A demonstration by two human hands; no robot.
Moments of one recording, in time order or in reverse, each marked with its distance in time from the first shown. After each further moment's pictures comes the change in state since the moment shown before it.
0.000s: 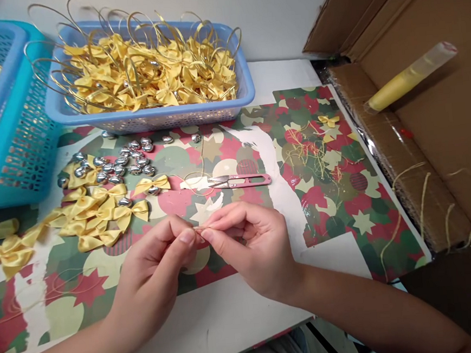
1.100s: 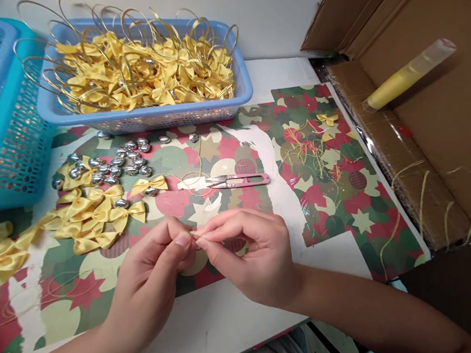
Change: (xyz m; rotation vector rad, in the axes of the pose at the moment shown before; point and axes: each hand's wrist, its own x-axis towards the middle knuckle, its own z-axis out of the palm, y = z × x) left_hand 0.001 -0.001 0.003 -0.066 0.031 -0.007; right_hand -0.002 -0.004 -0.001 -0.250 -0.026 -0.247
